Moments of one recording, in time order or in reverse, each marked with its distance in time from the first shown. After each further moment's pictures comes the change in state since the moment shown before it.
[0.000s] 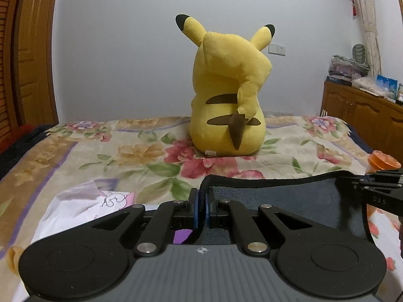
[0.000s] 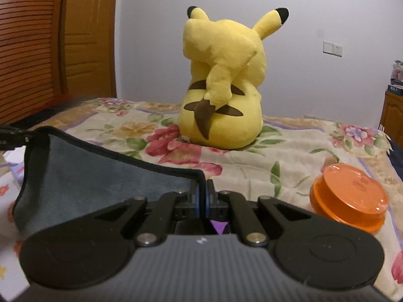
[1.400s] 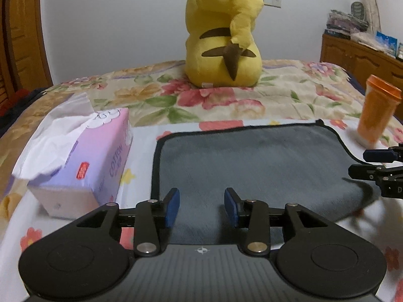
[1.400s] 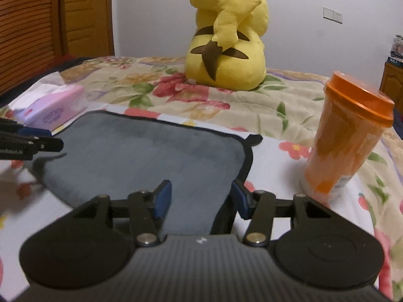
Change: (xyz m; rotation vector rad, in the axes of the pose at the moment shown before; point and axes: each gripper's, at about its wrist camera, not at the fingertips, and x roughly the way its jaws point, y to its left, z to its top) left arm -0.004 -0.007 -0.075 0.053 0.221 -0.005; right arm -0.027 0.029 -0.057 0.019 0.188 0.000
